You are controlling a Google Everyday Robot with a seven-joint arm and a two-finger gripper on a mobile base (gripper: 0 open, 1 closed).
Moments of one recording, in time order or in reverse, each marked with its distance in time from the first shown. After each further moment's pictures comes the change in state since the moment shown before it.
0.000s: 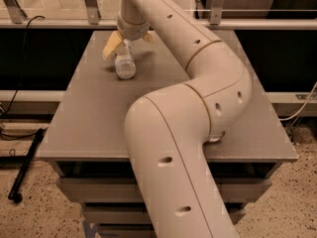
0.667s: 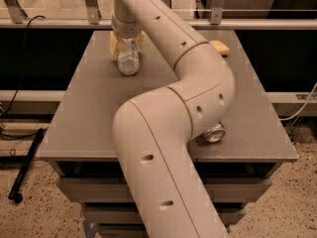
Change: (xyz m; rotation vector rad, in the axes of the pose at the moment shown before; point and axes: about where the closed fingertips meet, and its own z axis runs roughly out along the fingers) arm -0.013 0.008 0.006 0.033 0.021 0.046
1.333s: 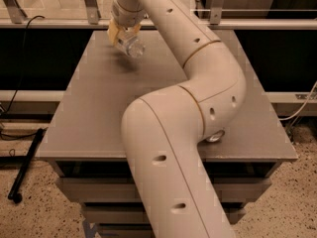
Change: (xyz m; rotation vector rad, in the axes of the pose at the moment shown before) arm -0.022 0.005 -0.037 -0.072 -0.133 -0.080
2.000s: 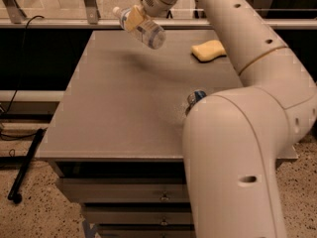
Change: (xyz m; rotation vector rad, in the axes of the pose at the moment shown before) arm 0.014 -0.027 -0.076 -0.156 -0.272 -0.186
